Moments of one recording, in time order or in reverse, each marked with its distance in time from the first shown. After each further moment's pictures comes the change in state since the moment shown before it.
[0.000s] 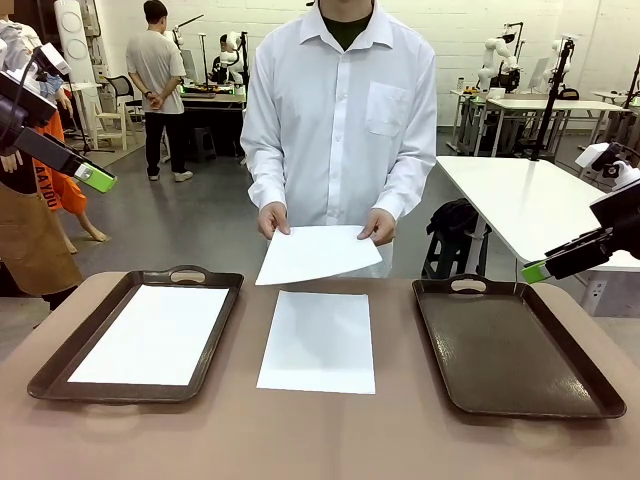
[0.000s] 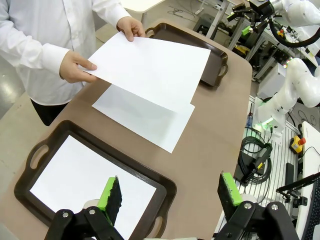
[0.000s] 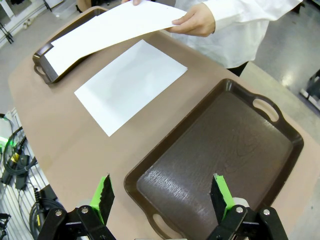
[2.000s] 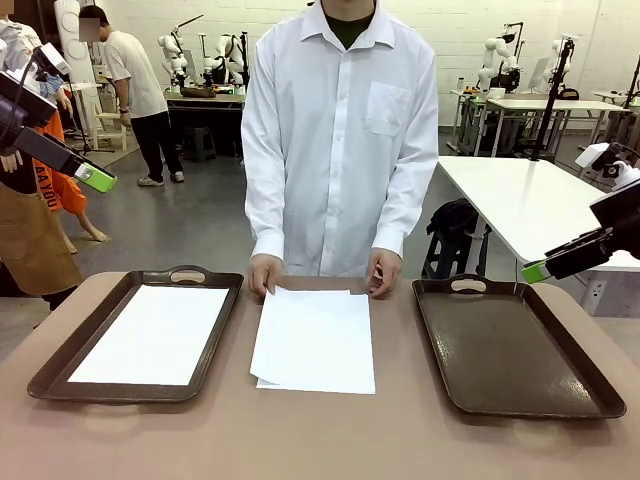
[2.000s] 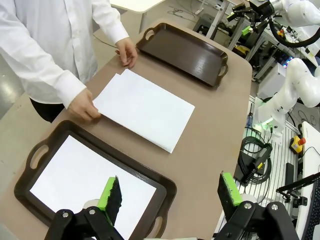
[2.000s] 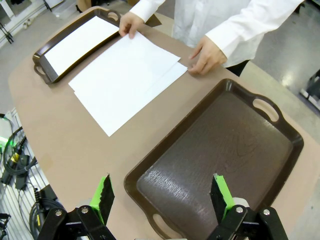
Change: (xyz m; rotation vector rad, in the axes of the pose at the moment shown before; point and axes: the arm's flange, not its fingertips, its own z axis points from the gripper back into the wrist) left arm 0.000 0.000 0.000 0.000 0.000 0.000; right arm 0.000 0.000 0.000 0.000 0.000 0.000
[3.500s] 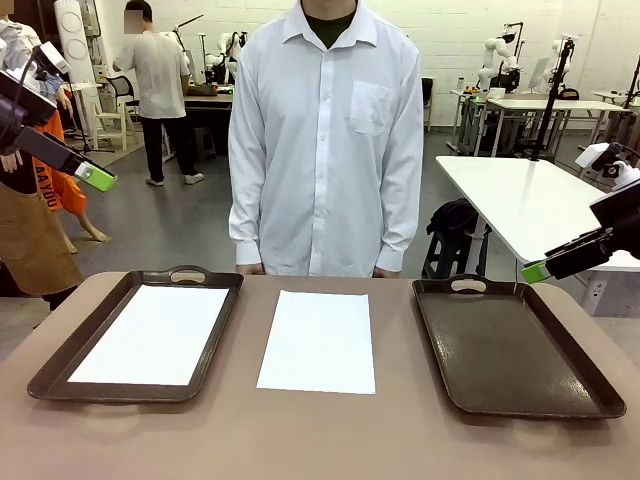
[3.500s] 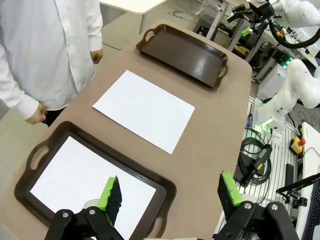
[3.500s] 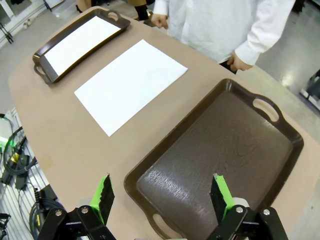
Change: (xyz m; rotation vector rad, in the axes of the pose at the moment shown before) left arm 0.001 0.000 0.000 0.000 -0.005 0.000; right arm 0.000 0.000 0.000 0.000 0.000 0.000
